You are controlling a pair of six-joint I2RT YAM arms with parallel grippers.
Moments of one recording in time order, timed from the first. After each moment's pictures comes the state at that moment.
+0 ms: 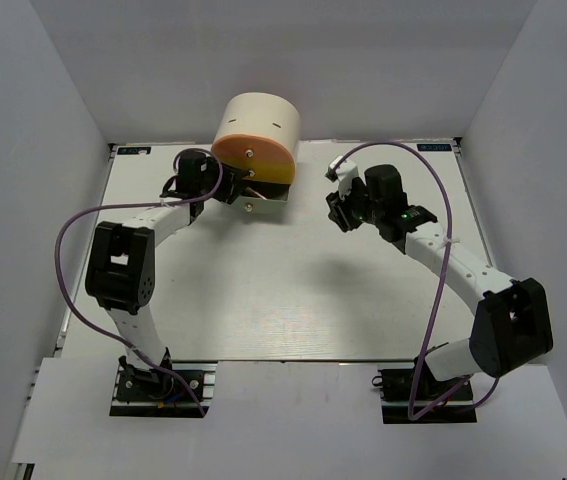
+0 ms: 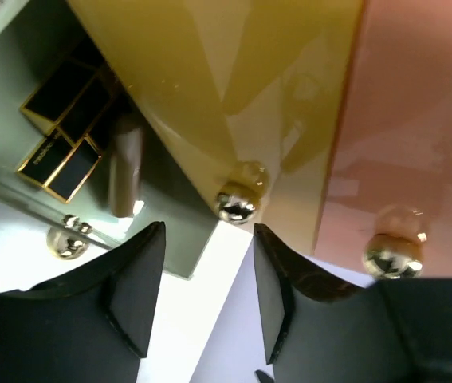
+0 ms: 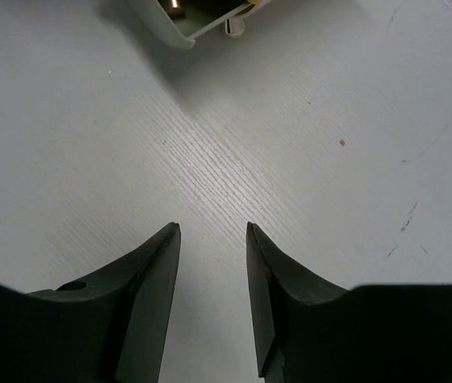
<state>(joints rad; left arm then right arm) -0.22 1.84 1.21 0.12 0.23 -1.35 0.47 1.41 1.07 -0.22 -0.25 -0.31</state>
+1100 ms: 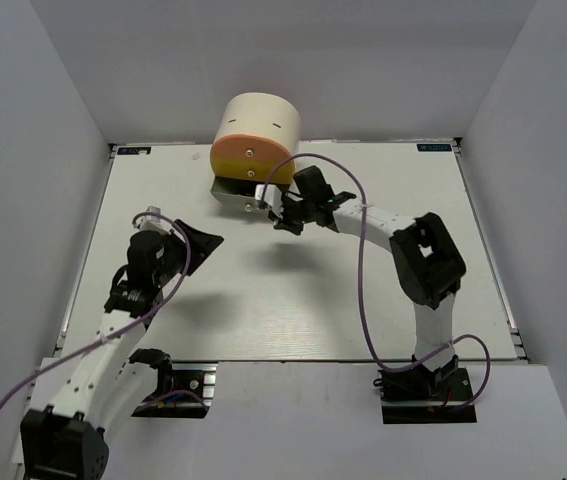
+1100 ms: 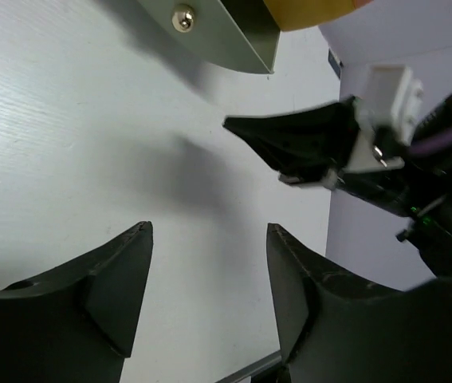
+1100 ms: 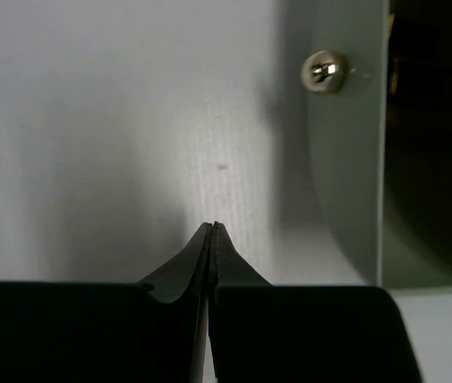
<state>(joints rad) -0.20 0.84 0.55 -0.11 0.22 -0.96 0.64 1.96 1.40 -0.22 -0.56 -0.72</state>
